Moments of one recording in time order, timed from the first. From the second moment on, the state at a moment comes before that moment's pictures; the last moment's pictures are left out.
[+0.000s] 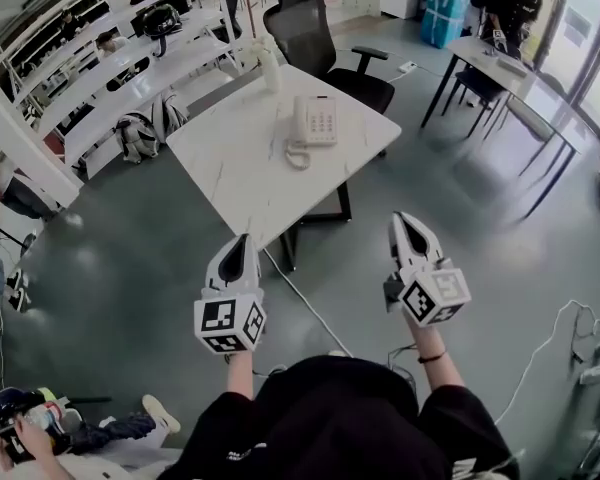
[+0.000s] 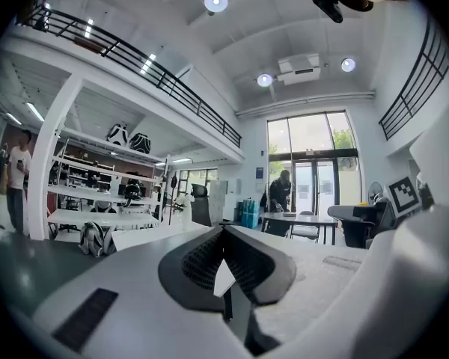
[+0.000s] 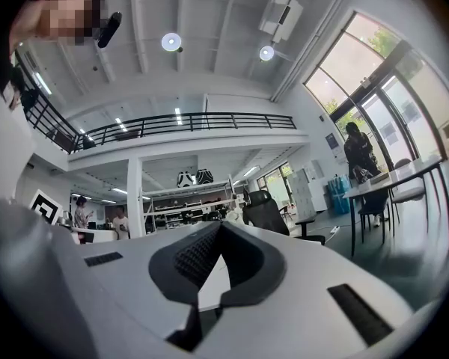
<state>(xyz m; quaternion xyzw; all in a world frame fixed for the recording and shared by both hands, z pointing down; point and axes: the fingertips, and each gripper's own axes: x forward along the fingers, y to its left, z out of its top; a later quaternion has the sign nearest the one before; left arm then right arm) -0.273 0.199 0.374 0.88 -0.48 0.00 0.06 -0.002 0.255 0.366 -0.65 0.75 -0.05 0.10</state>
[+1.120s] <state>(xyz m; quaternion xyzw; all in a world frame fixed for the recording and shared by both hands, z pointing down) -0.198 0.128 0.410 0.88 -0.47 0.02 0.08 0.054 0.163 0.395 -0.63 0.77 -0.08 0.09</state>
